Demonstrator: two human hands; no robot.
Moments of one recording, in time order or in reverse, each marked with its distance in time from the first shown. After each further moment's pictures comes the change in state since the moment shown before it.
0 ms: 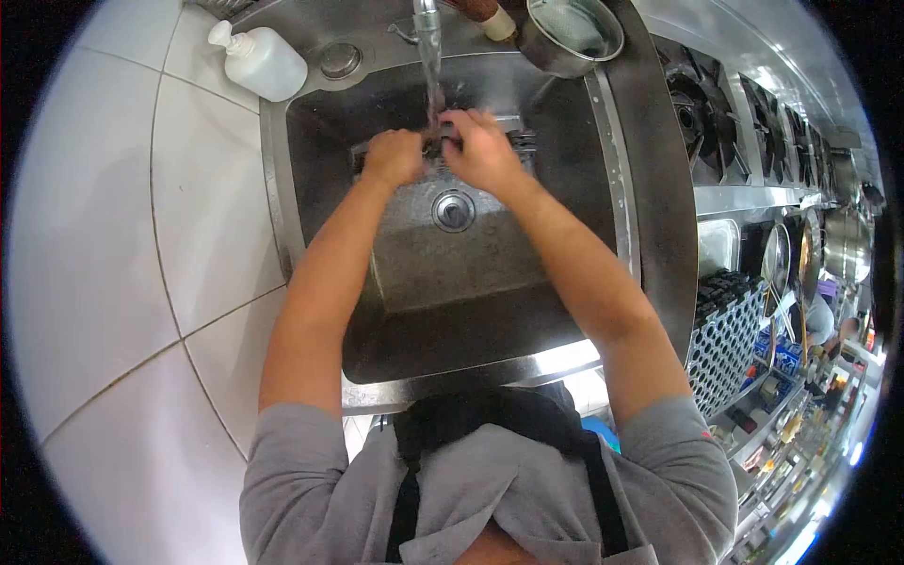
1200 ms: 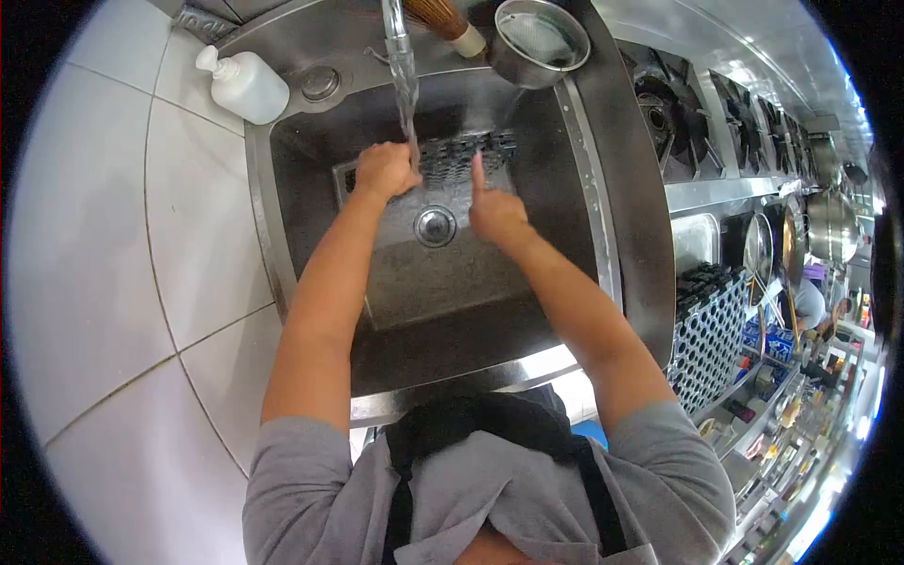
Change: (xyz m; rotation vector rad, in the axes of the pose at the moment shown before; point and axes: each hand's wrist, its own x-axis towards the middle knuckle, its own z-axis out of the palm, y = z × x) left_hand 0.005 0.017 -0.003 -0.087 0.114 -0.049; right_hand -0.071 0.034 0.016 -0.253 -0.404 0.448
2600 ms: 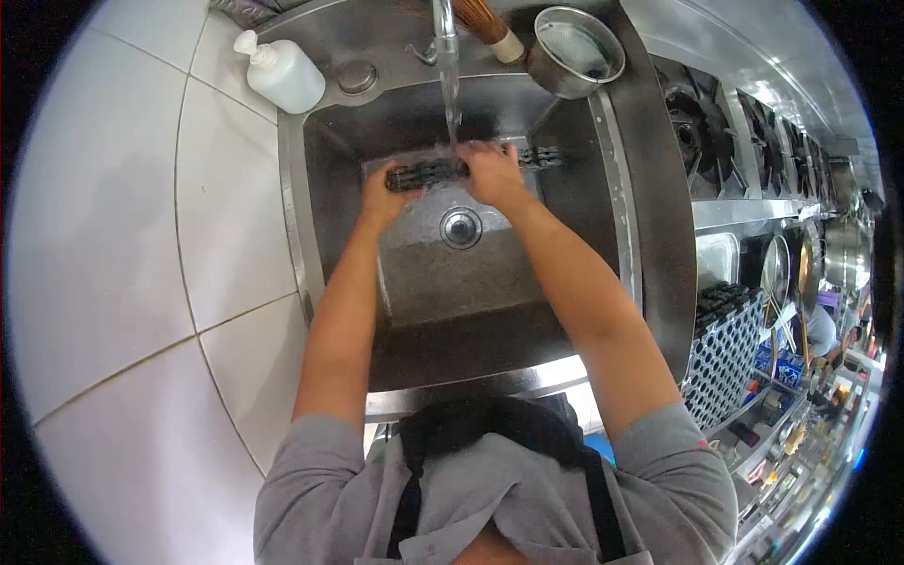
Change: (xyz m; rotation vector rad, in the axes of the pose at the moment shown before) left_hand -0.046 -0.075 0.086 -0.942 0.324 -0.186; right_hand 0.050 -0.050 -0.026 -0.090 0.182 -0.350
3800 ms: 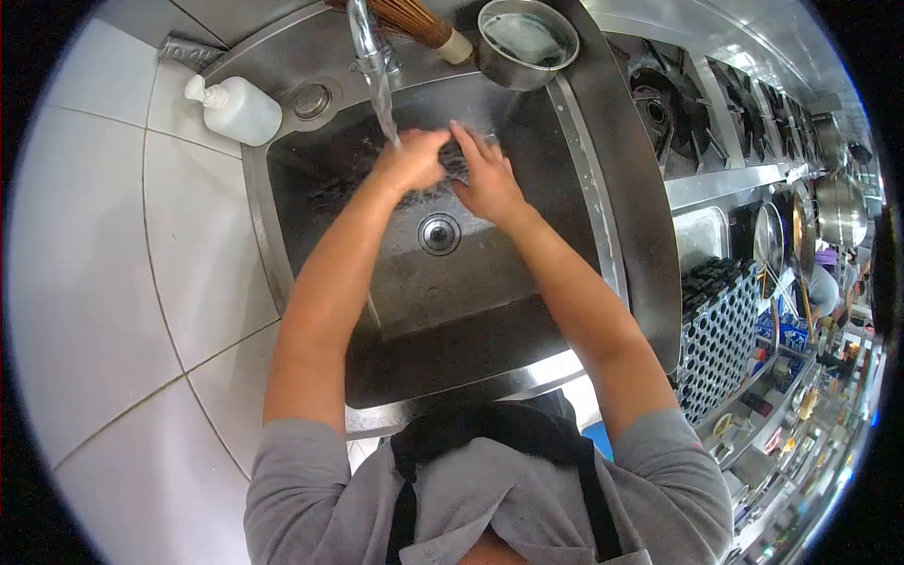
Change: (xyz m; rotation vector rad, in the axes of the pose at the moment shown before) left_hand 0.064 0.158 0.054 0.748 -0.496 0.358; right_hand -0.048 0.031 -0.019 0.472 0.434 0.051
